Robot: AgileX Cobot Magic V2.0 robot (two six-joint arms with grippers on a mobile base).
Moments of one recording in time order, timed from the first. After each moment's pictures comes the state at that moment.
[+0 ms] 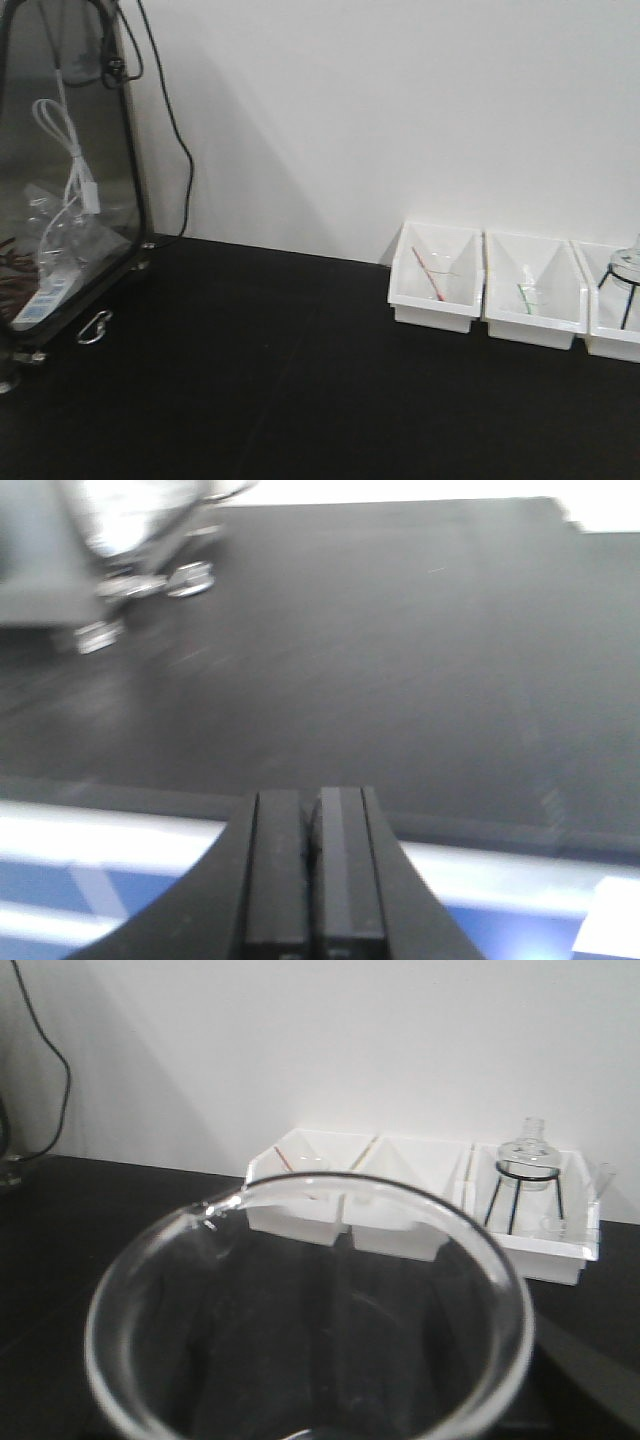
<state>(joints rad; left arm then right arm) -0.13 -0.02 0.03 0.17 0.36 -0.18 0.35 0.20 -0.44 -0.66 0.48 0.65</state>
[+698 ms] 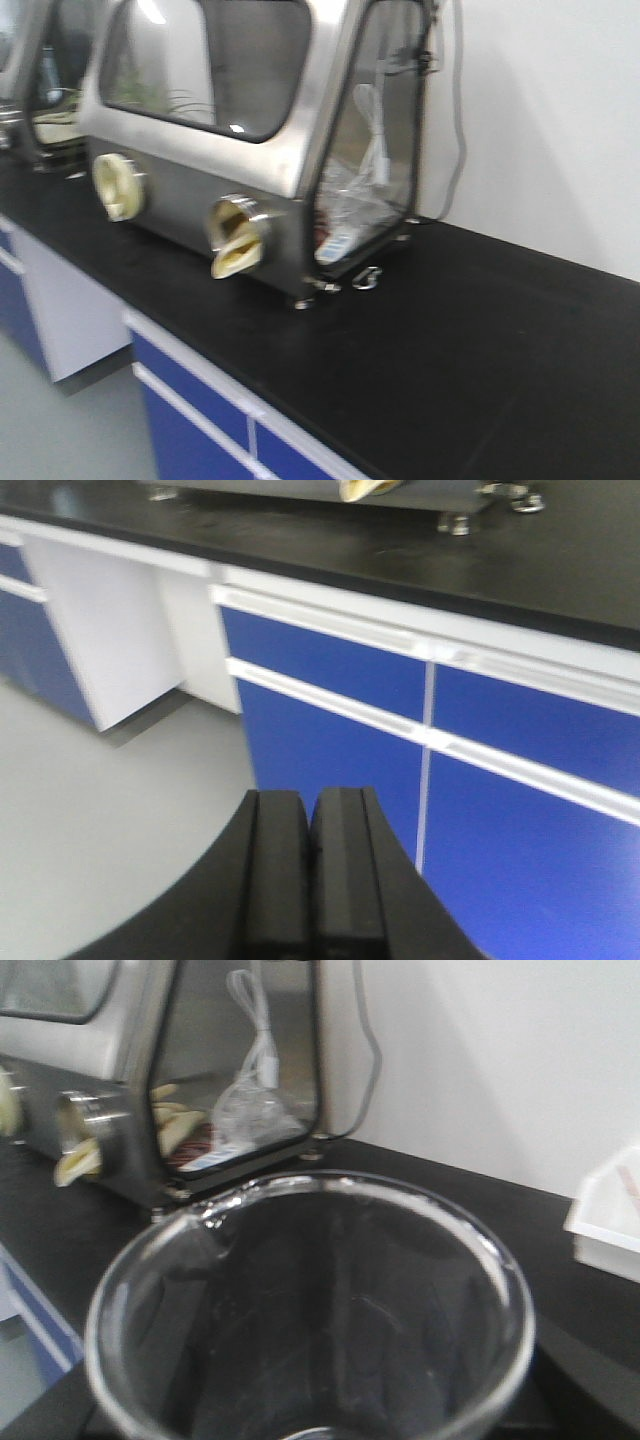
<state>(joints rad) -0.13 -0.02 0.03 0.17 0.36 -0.18 0.35 0.20 -0.44 -0.66 0.48 0.65</state>
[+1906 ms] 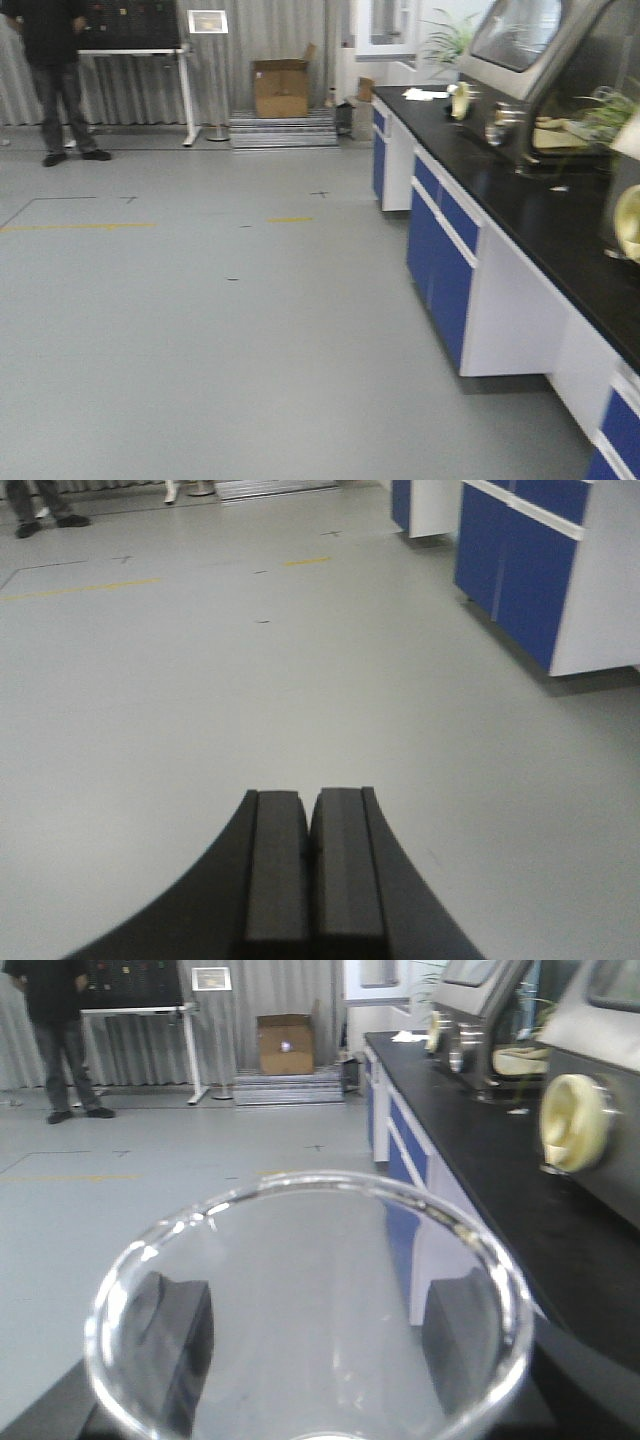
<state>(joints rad) -0.13 -0.02 0.03 0.17 0.36 -0.18 0.35 0.20 -0.44 -0.66 0.48 0.65</state>
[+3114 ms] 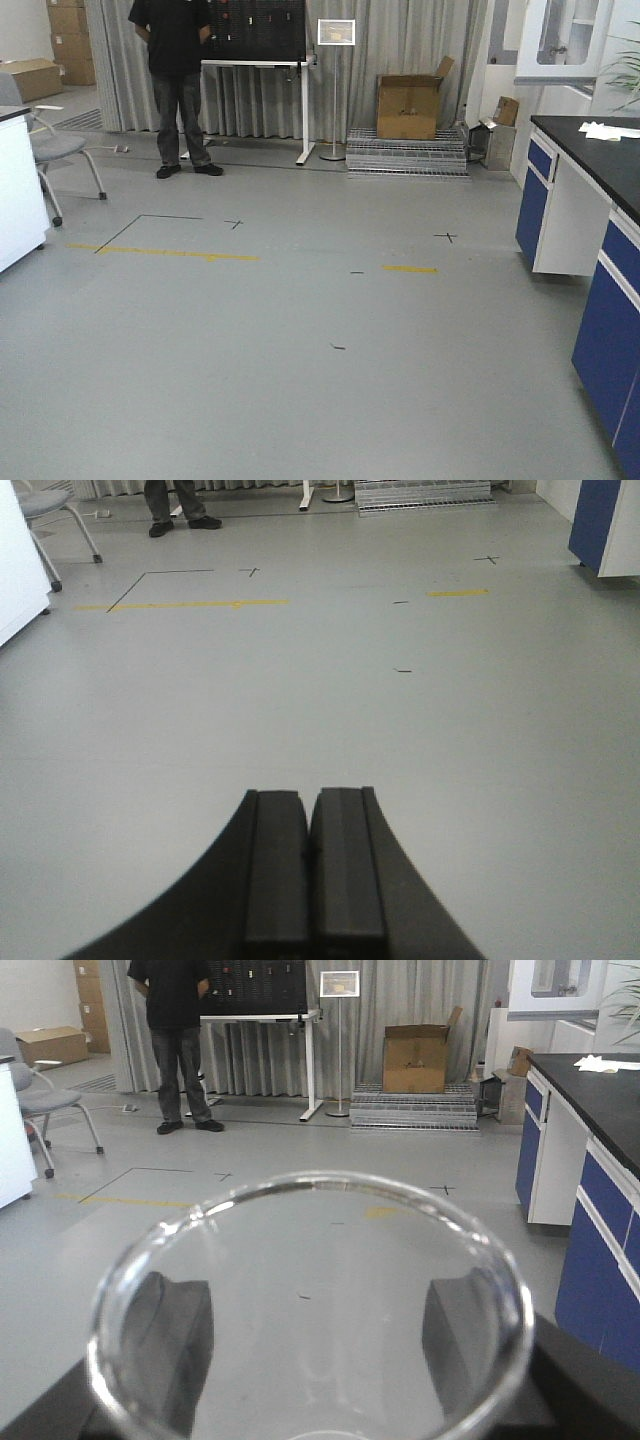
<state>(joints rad) -0.13 -0.02 0.03 0.17 0.36 -0.18 0.35 0.20 -0.44 -0.66 0.48 0.65</state>
